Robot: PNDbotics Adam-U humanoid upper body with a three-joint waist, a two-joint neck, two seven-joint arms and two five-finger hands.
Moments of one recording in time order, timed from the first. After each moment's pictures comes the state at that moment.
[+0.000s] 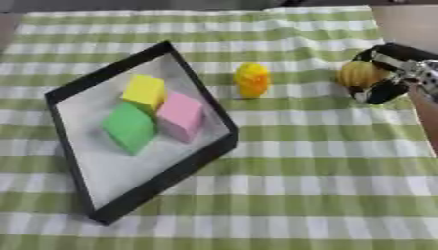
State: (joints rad) left arm -0.21 0.36 0.10 -1.97 -0.10 0.28 0.60; right arm -0.69 -0.87 0.38 -1.19 0.45 0.02 0.34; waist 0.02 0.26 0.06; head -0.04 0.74
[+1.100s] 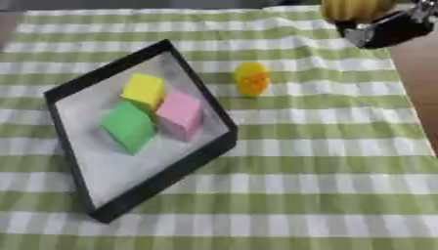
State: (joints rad) left arm -0.20 0.36 0.10 -1.97 -0.12 0.28 0.60; right arm -0.82 -0.99 0.33 -1.80 0.28 0.06 0.38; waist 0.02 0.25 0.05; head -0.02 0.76
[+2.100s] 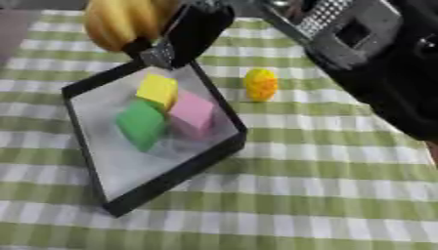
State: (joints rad) left arm -0.17 0.39 0.15 -1.97 -0.16 0.28 0.64; right arm -1.23 -0.52 0.69 -1.74 0.24 0.16 0.62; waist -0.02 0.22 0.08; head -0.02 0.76
